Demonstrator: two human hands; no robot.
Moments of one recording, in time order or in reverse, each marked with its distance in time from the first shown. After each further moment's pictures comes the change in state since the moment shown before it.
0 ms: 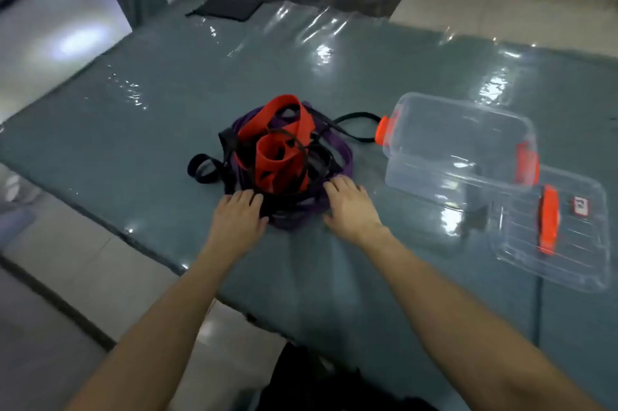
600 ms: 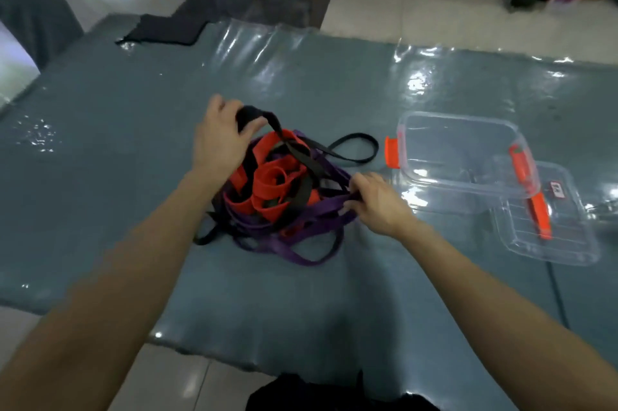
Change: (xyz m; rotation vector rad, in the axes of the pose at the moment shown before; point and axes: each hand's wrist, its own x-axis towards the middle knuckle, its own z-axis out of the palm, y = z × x) left_hand 0.219 -0.109 -0.103 -0.624 0.391 -0.010; right_hand 0.048 -0.002 -0.066 0.245 0.111 0.230
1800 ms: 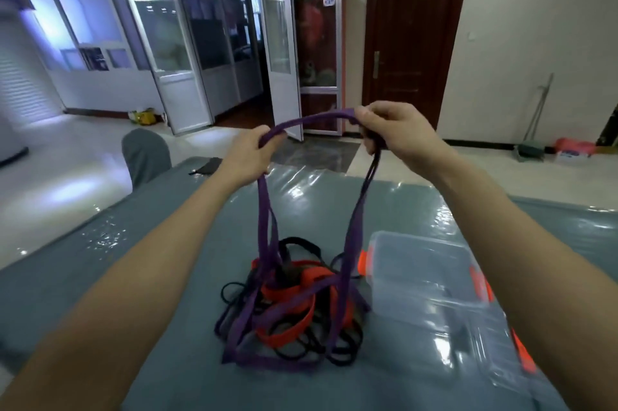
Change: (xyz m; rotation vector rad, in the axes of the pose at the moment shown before) left_hand 0.047 0.205 -0.156 -0.354 -0.010 0.075; right_hand -0.026 -0.065 -0.356 0.781 0.336 -0.293
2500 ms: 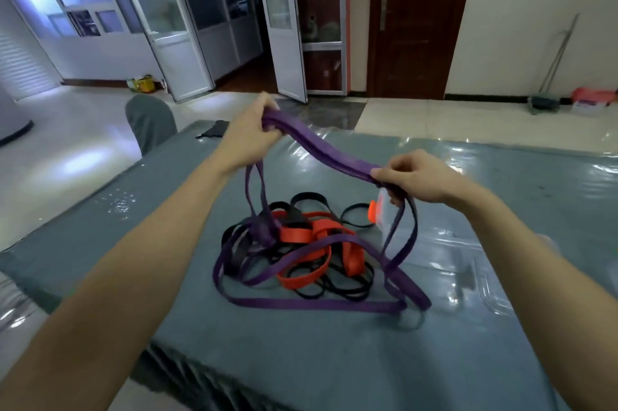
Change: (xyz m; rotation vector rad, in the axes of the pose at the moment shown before) left_hand -0.066 -0.003 -0.010 0.177 -0.032 0.121; right_hand -0.107 0.083 0.019 -0.245 -0.255 0.277
